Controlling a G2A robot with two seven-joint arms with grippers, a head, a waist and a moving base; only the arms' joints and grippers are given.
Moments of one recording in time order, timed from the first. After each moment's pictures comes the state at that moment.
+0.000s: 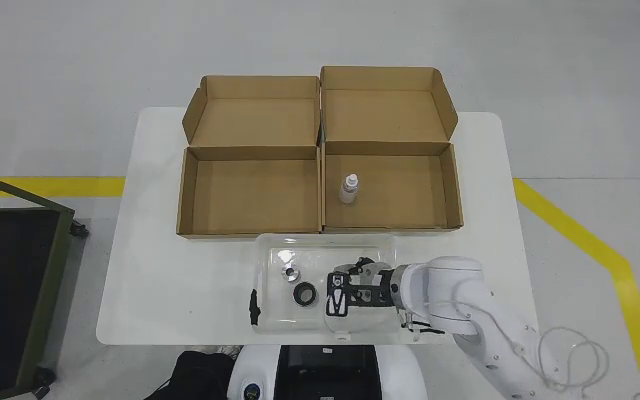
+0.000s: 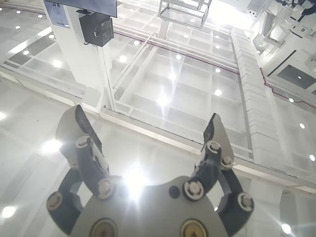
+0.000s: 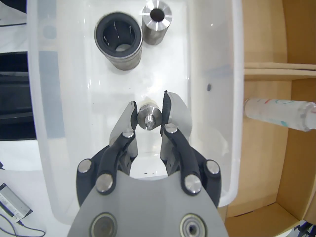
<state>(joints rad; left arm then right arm) -0.17 -0.33 -0.48 -1.21 3.07 0.34 0.06 -1.21 -1.09 1.00 -2.06 -1.26 -0.84 0.89</state>
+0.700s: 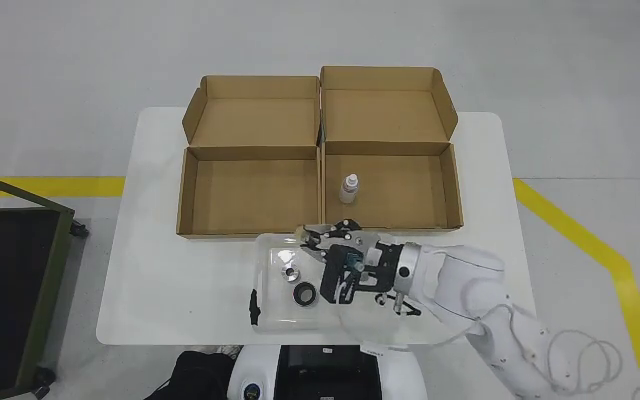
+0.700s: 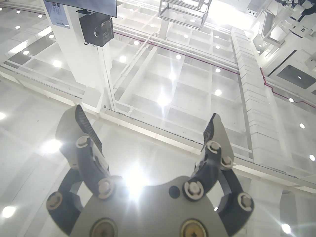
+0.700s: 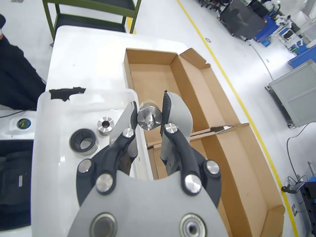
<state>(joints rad) -0.17 -0.33 -0.48 -1.21 3.07 0.34 0.06 -1.16 -1.10 1.03 -2.10 -1.38 -0.65 0.29</state>
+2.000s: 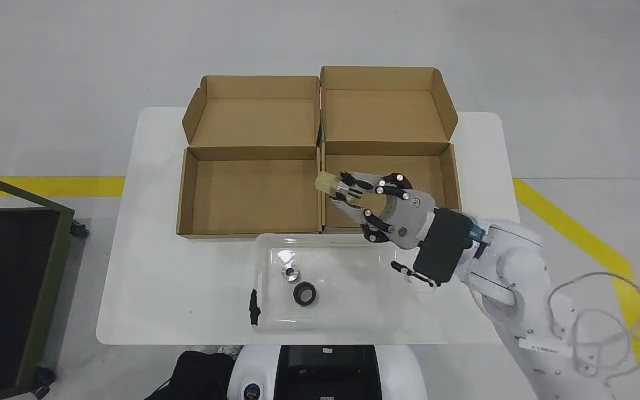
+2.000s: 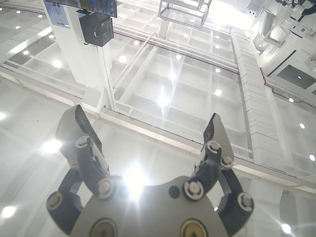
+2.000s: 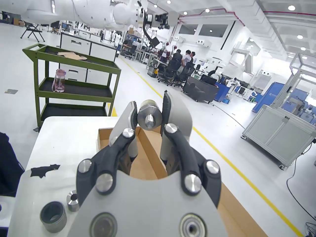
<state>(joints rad) -0.17 -0.33 -0.48 -1.21 3.07 0.34 0.06 -1.14 -1.11 1.20 -2.03 -1.30 -0.67 -0.15</state>
